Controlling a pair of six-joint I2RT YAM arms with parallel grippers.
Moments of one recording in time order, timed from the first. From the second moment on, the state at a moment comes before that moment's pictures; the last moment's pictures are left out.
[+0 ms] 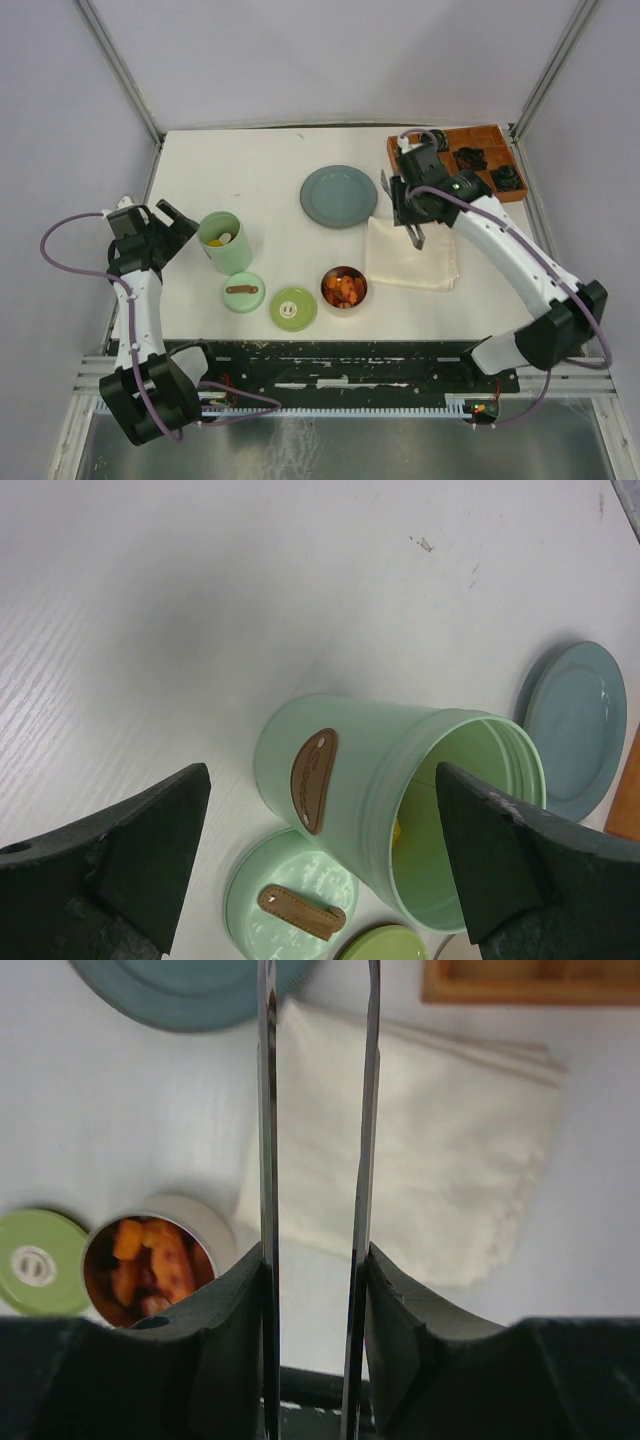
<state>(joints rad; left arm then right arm) 0.40 1.02 0.78 -0.45 0.22 -0.49 0.54 1.54 1.58 -0.97 0.16 0.34</state>
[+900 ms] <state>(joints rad) 0.40 0.97 0.77 -0.46 0.21 -0.49 -0.16 1.30 0.82 -0.73 0.18 0.48</state>
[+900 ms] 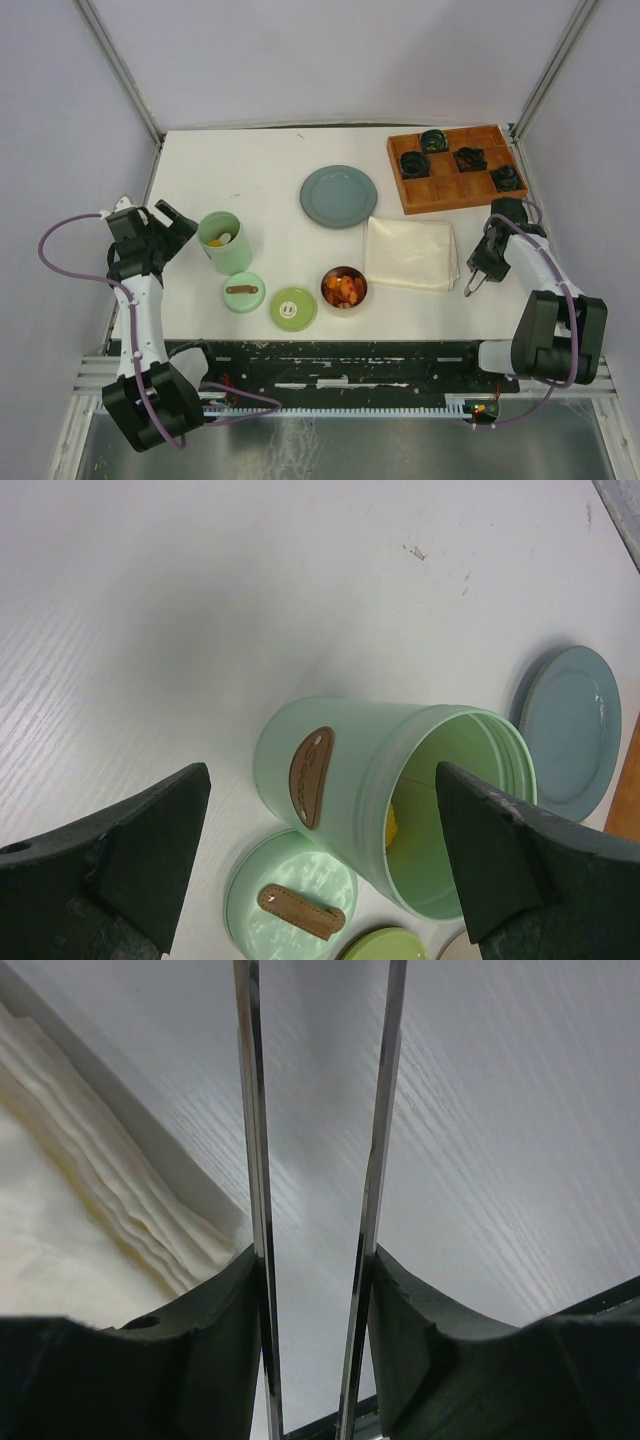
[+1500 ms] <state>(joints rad) 0.40 0.95 0.77 -0.48 0.14 -0.49 -0.17 1.44 0.77 -0.68 0.17 0.46</state>
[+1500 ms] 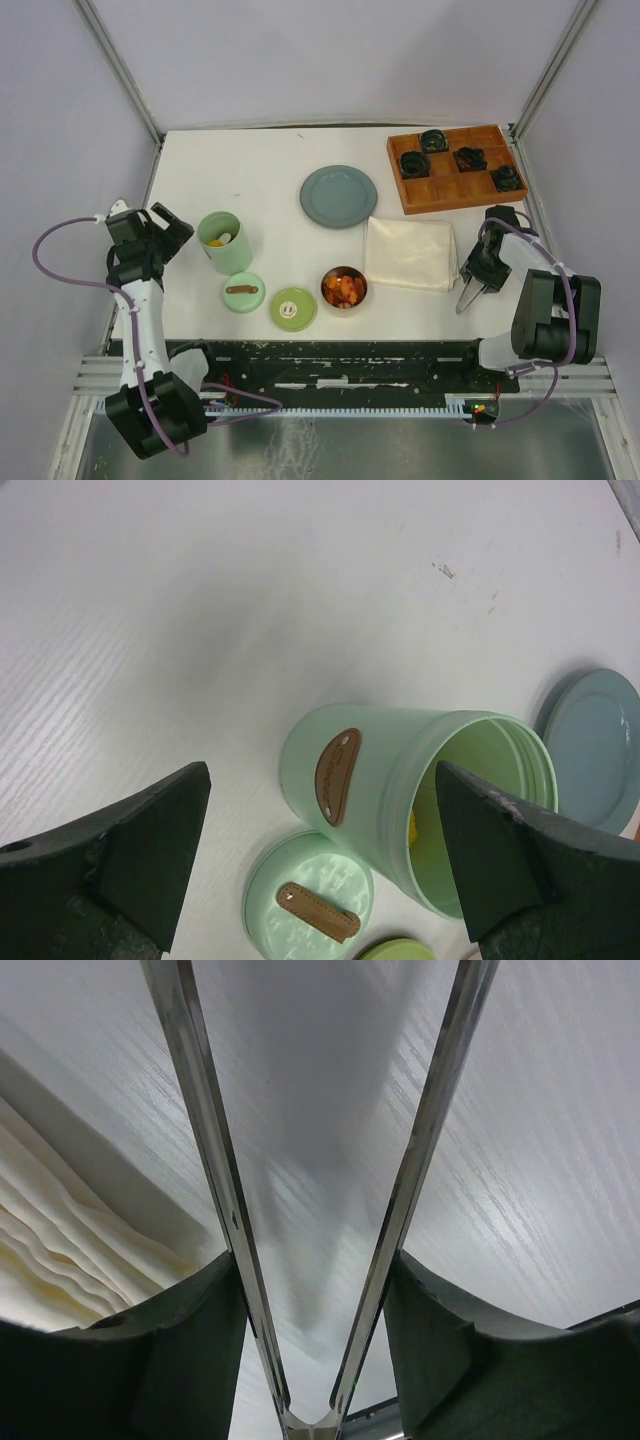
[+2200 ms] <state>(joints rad) 0.40 0.84 0.94 -0.65 0.18 -0.56 -0.17 1.35 0.78 -0.71 0.18 0.44</state>
